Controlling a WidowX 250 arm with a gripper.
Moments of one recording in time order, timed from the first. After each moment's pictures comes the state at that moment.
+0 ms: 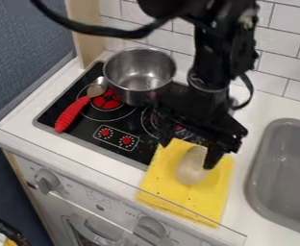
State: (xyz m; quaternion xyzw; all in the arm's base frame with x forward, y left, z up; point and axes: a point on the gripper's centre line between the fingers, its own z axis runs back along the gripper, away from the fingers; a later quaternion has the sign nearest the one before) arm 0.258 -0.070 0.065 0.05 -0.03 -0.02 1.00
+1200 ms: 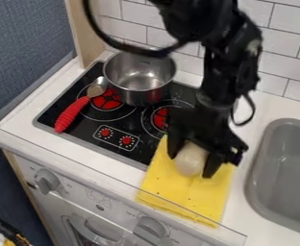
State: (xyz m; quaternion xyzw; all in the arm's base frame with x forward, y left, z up) arm 0.270 -0.070 0.043 0.06 0.00 -0.05 1.00
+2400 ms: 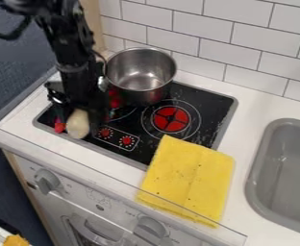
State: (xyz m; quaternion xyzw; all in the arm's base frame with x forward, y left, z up) arm 0.263 0.110 0.019 0.03 -0.01 0.06 1.00
